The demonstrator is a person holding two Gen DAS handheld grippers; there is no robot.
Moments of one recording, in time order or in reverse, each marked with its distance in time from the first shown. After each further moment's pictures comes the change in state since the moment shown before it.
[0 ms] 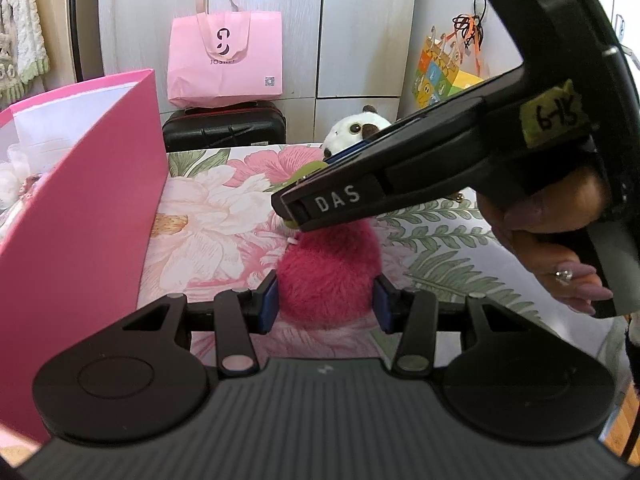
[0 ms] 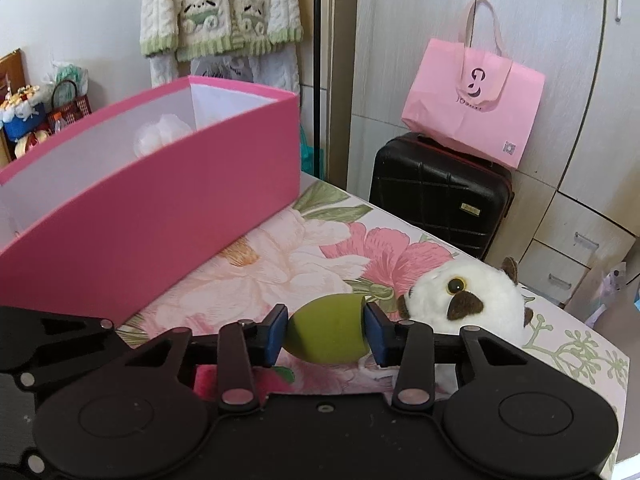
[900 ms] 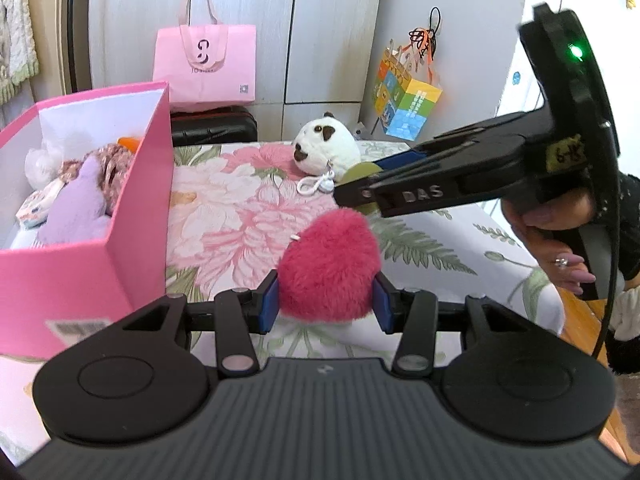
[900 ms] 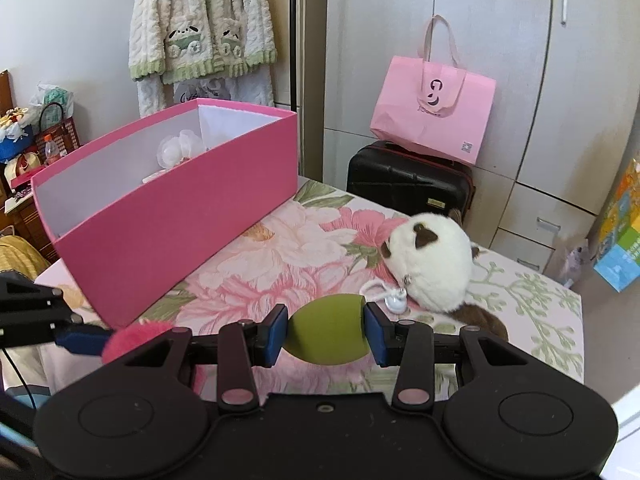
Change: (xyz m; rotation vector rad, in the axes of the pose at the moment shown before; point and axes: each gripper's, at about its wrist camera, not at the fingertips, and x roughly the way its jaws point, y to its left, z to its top) left arm -0.098 0.008 -0.030 0.018 -0.007 -0.119; right arm -0.080 0.027 -0.044 0.072 -0.036 -0.087
